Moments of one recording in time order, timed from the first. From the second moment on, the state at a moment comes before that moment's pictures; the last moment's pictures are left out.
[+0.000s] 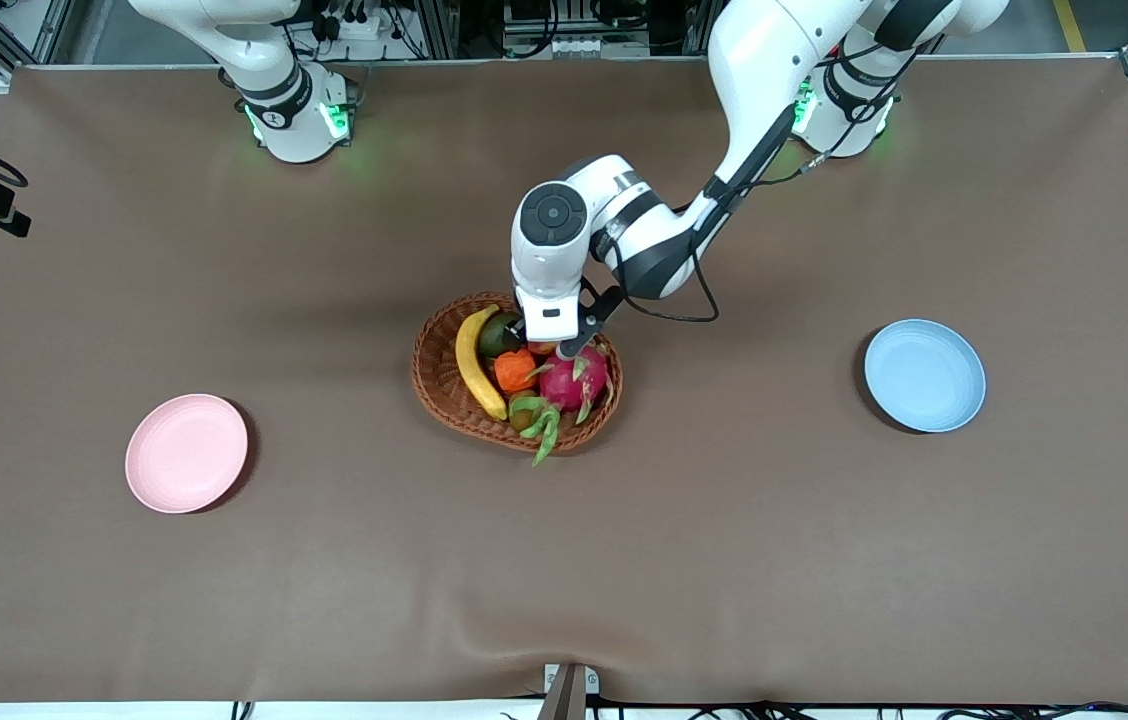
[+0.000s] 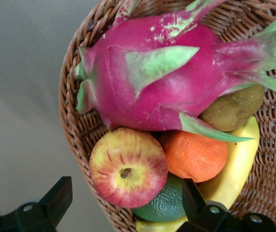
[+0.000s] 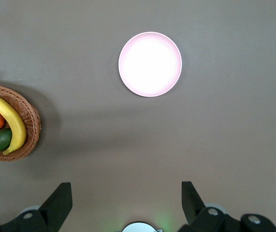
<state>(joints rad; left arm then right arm) -0.66 0.73 -0.27 -1.43 0.06 2.18 -1.77 -0.01 -0.02 -0.10 -1.48 0.02 1.39 -0.02</state>
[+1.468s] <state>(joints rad) -0.68 0.78 -0.24 -1.43 0.06 2.20 -1.78 -0.01 -0.02 -0.10 -1.48 0.02 1.39 -0.02</state>
